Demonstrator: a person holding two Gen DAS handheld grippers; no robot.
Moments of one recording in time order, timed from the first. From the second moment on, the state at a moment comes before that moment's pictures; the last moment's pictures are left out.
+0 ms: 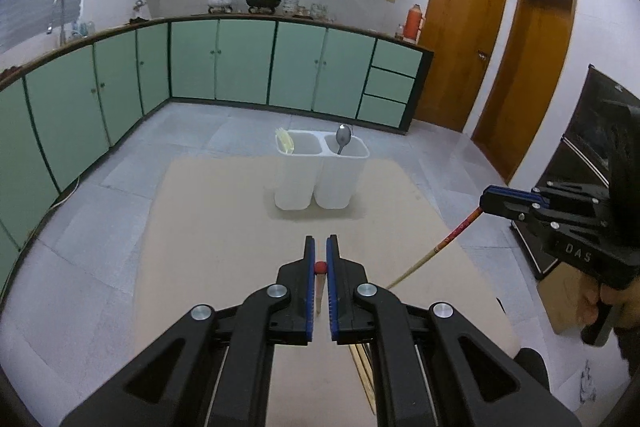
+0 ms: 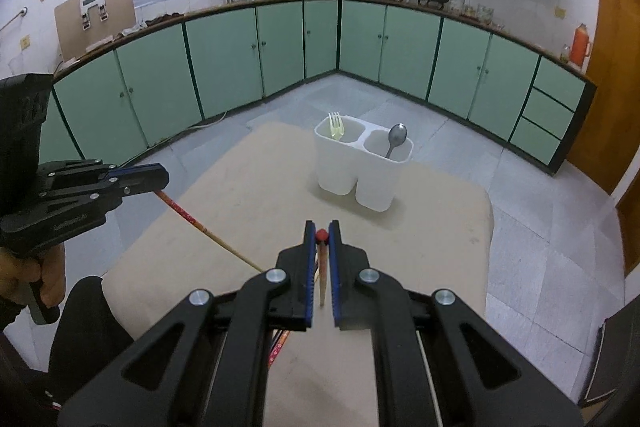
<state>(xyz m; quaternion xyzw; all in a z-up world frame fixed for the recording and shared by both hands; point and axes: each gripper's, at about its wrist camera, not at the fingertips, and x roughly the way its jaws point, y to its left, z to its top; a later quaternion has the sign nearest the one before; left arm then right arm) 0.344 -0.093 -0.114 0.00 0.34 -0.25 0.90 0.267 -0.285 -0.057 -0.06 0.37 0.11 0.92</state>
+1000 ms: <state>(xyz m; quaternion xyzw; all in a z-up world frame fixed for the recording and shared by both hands) 0.527 -0.156 0.025 0.01 0.26 -0.23 0.94 0.456 -0.319 0.078 -0.04 0.34 0.06 0.94</state>
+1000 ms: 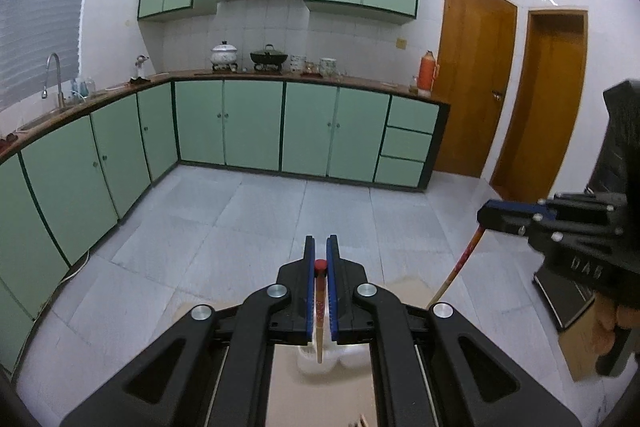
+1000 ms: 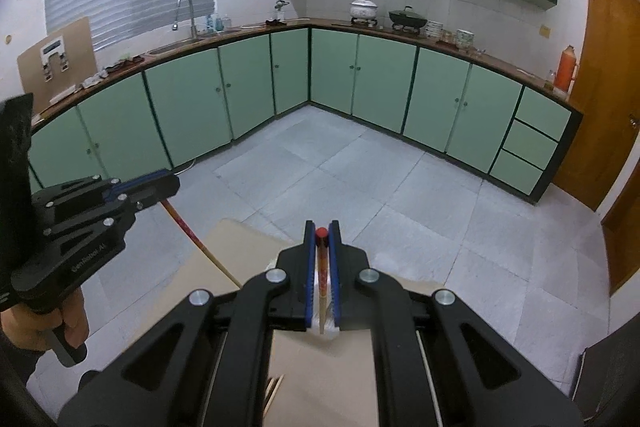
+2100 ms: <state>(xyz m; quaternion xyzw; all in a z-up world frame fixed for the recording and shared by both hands) 0.388 -0.078 -0.117 0.02 0.28 -0.22 0.93 0.263 -0.338 -0.114 -0.02 0.34 0.07 0.94</state>
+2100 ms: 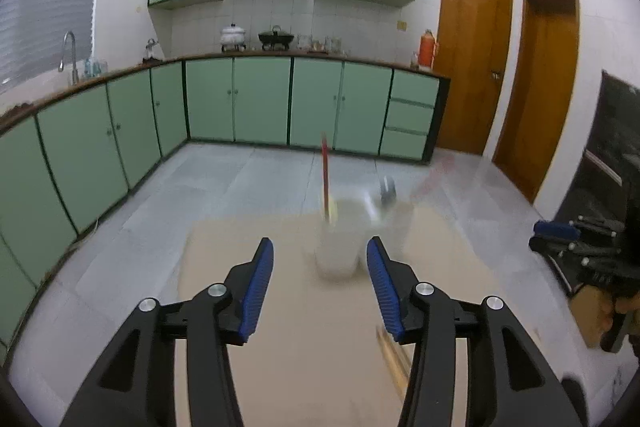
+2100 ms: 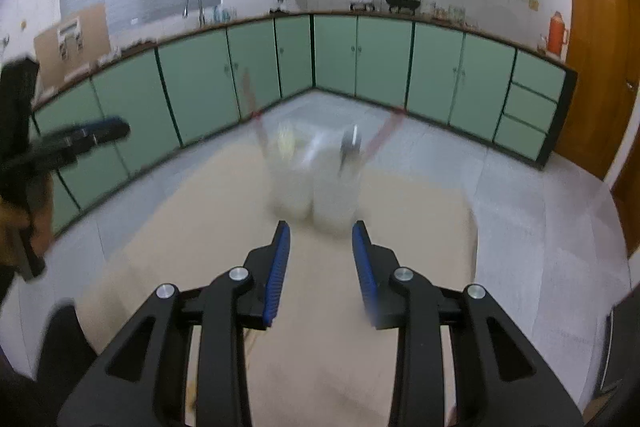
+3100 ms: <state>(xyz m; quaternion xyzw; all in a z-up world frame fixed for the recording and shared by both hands) 0.211 -0.110 -0.303 0.07 0.39 -0.28 0.87 0.163 -0.300 -0.279 0.01 0.40 0.05 0.92</state>
